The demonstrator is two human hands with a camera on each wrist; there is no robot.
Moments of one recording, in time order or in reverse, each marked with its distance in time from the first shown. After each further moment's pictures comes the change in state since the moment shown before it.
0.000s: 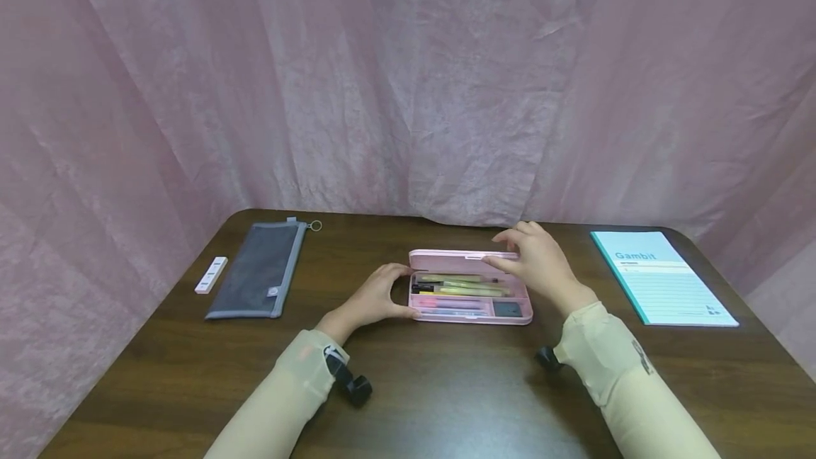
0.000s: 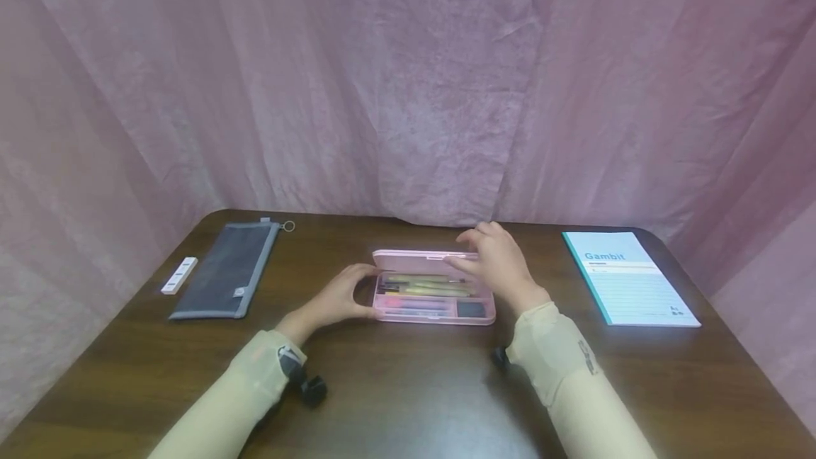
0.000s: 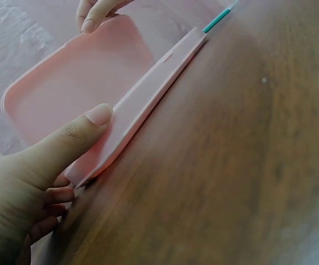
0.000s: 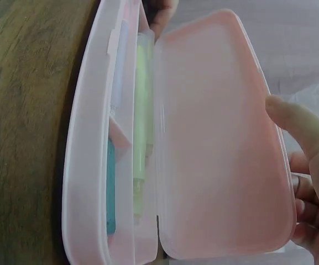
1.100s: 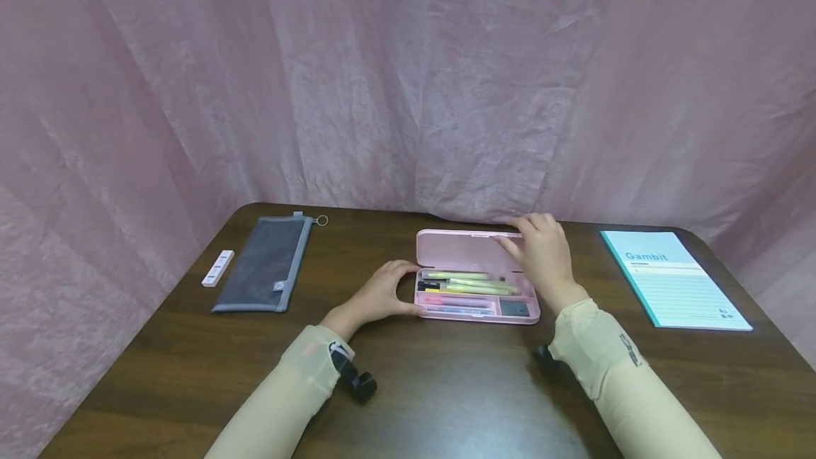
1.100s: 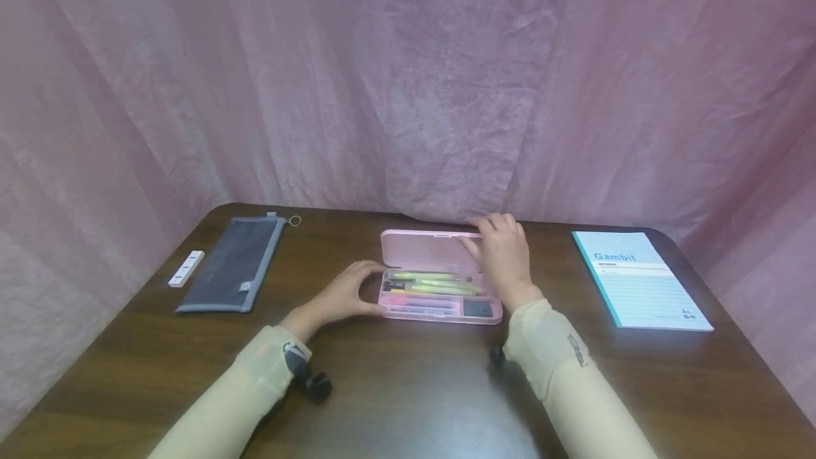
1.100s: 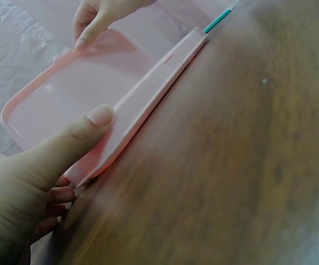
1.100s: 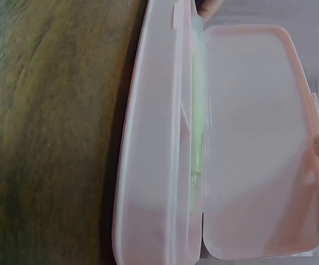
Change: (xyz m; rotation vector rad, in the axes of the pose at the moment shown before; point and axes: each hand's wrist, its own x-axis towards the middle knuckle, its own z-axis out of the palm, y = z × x) left_hand 0.001 -0.004 0.001 0.024 -0.009 -0.007; right_hand 0.012 0.008 0.025 -0.129 0.395 -0.071
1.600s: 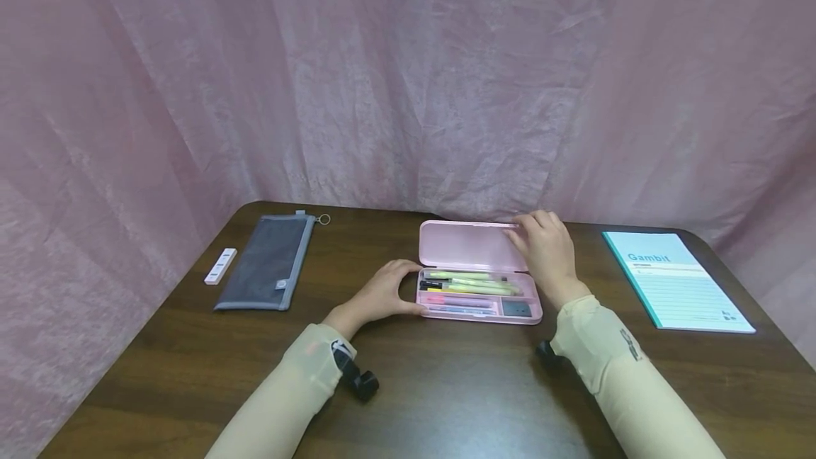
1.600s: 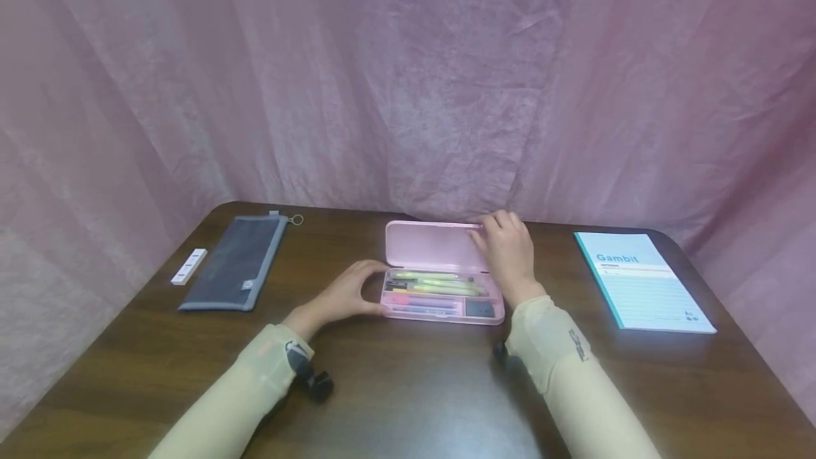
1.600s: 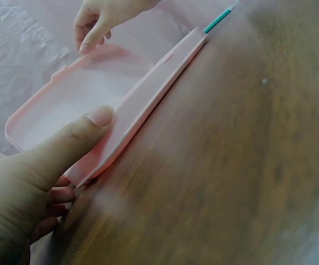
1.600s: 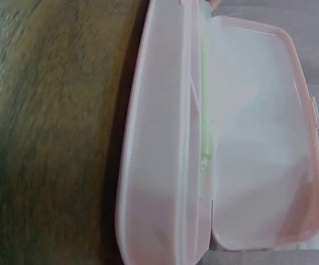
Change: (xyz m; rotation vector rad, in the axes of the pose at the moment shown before) left_hand -0.001 0.002 -0.002 -0.013 -0.027 -0.025; right_hand 0.002 0.003 0.002 0.018 0.017 0.045
